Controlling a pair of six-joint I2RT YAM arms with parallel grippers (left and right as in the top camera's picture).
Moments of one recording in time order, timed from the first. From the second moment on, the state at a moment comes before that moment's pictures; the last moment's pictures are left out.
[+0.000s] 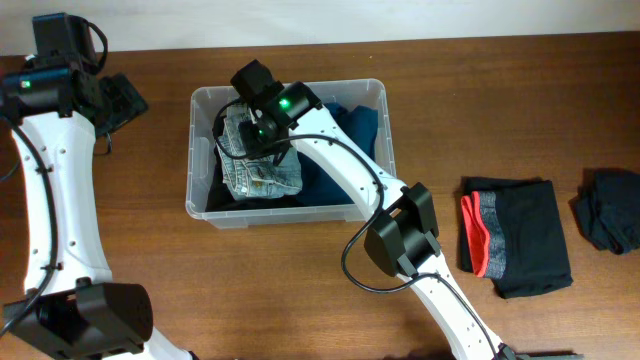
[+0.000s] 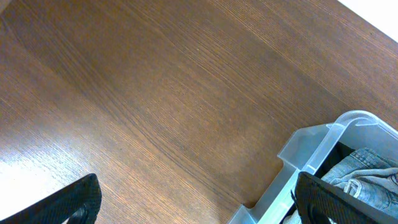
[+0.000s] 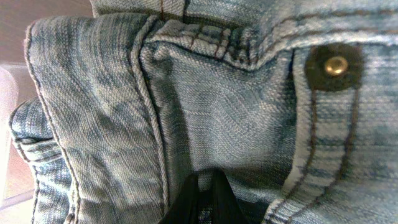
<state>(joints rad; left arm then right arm) 0.16 1.82 1.99 -1.28 -0.25 -0.45 0.68 2.60 2.59 -1.16 -0.13 0.38</state>
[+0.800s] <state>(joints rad) 0.16 1.82 1.99 -1.28 -0.25 -0.45 0.64 2.52 2.66 -1.36 -0.17 0.39</state>
